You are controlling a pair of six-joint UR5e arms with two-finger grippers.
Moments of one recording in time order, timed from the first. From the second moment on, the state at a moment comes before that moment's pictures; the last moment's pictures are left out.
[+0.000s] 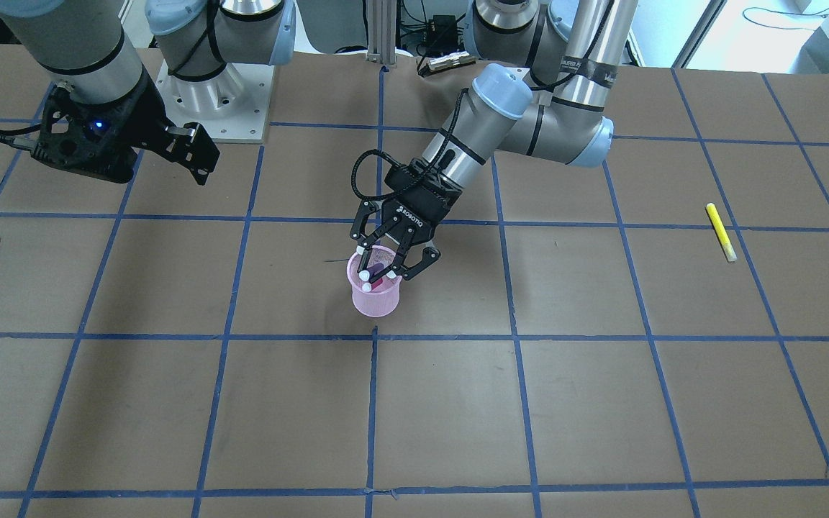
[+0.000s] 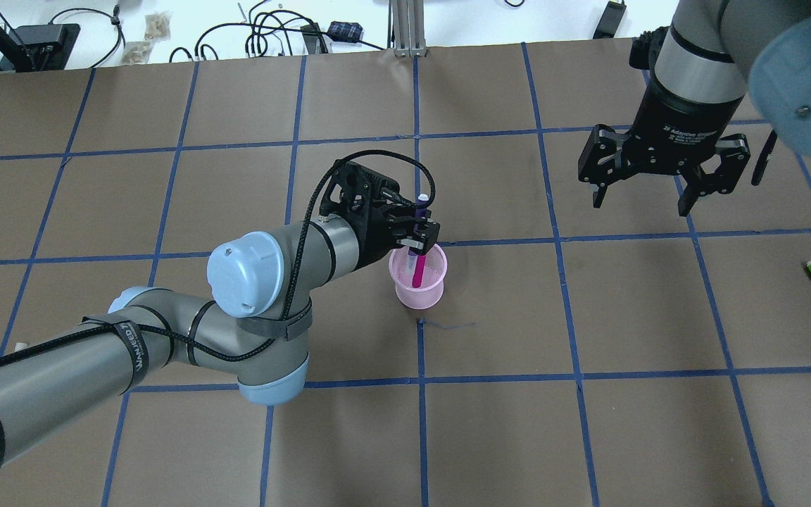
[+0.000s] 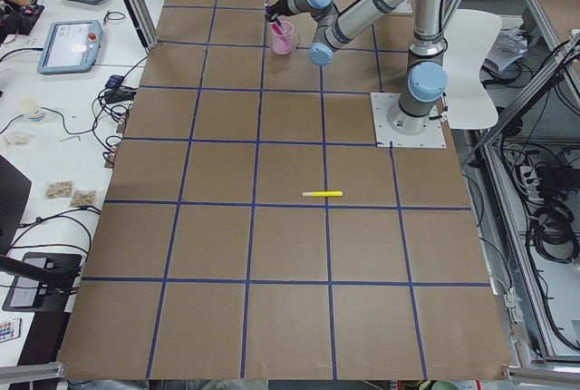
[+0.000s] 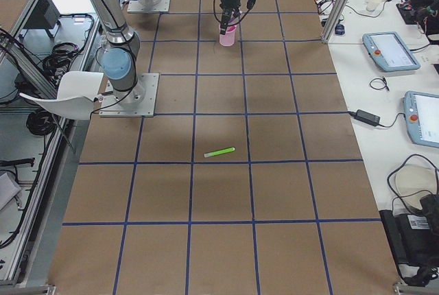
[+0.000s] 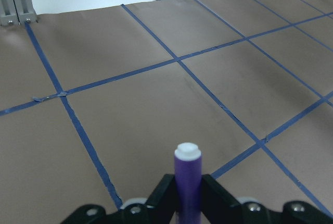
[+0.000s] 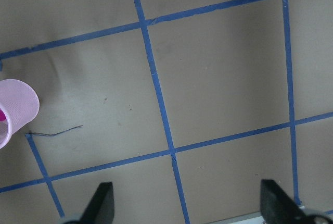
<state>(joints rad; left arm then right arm) -1.82 -1.87 -2.22 0.20 1.14 0.10 1.55 -1.59 1.64 -1.48 -1.61 0.19</state>
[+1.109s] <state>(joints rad) -1.82 -1.92 -2.20 0.21 1.14 0.09 1.55 -1.60 1.67 -1.48 -1.61 0.19</state>
